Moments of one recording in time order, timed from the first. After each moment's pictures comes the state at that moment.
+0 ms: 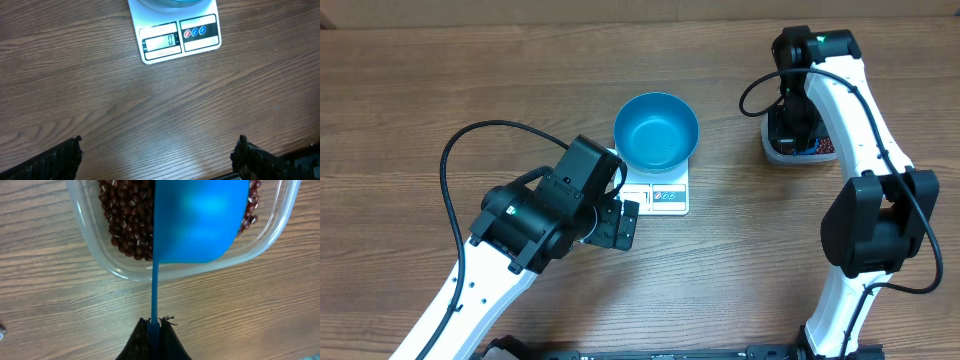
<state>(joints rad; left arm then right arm) -0.61 1.26 1.34 -1.26 -0.03 -0.39 0.10 2.08 1.92 -1.53 0.19 0.20</state>
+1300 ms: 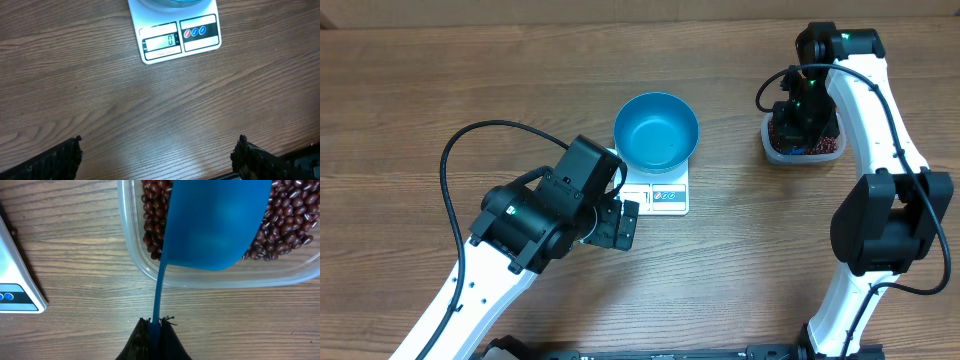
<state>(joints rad) -0.61 1.26 1.34 -1.26 -0.03 -0.39 0.02 2.09 1.93 -1.50 -0.04 0.04</state>
